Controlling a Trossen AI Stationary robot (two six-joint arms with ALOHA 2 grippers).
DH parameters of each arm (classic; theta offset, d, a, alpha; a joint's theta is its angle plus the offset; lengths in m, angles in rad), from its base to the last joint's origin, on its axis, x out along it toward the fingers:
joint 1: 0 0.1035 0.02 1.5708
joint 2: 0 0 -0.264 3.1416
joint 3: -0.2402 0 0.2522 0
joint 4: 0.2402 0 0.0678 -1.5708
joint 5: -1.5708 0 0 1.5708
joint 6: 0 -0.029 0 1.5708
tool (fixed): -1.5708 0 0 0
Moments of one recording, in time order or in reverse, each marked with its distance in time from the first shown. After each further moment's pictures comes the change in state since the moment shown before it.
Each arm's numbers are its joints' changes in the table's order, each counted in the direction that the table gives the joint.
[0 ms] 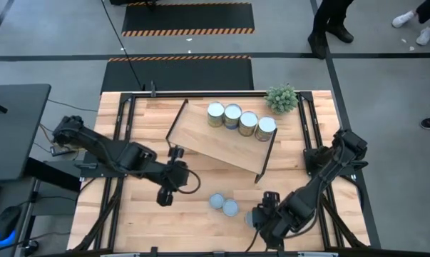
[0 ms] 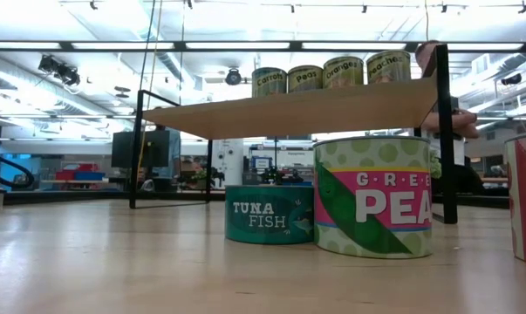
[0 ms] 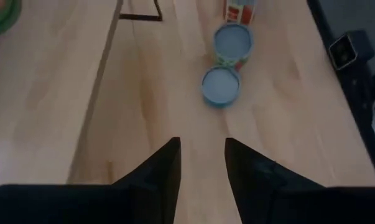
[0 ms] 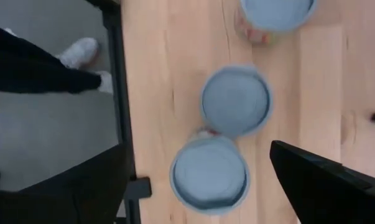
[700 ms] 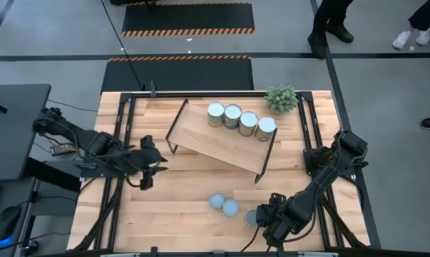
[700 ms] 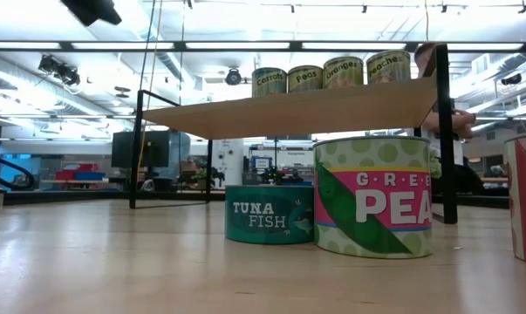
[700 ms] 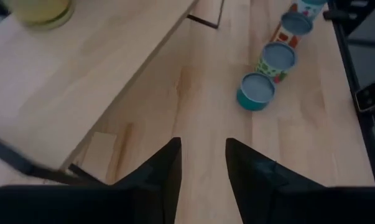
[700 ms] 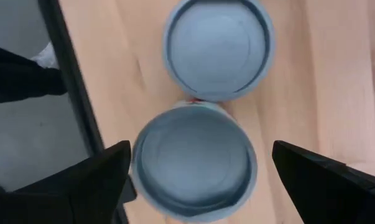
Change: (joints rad) left arm -0.031 0.483 0.472 -0.159 -0.165 0.315; right arm 0.027 -0.005 0.205 -0.126 -0.015 -0.197
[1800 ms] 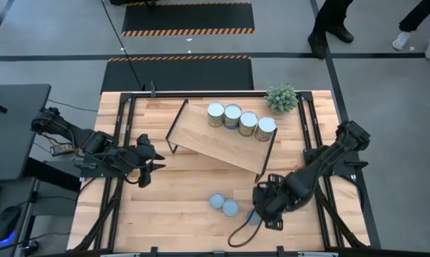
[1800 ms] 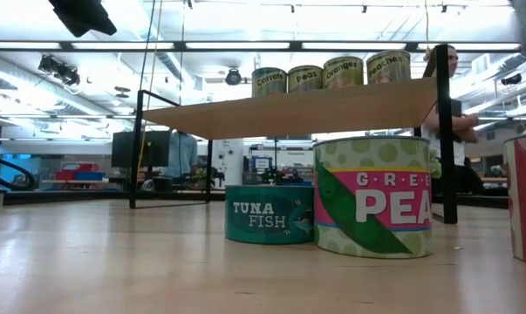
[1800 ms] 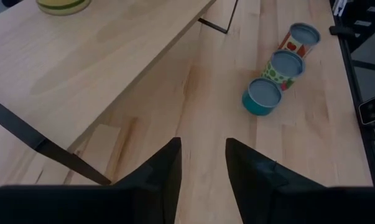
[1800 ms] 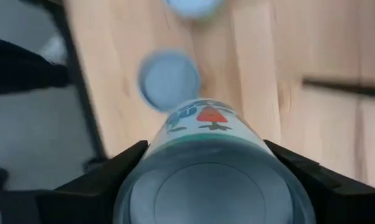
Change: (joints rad) left arm 0.001 0.084 0.083 -0.027 -0.027 0.064; right arm -0.161 0.112 -0.188 0.293 -0.059 0.215
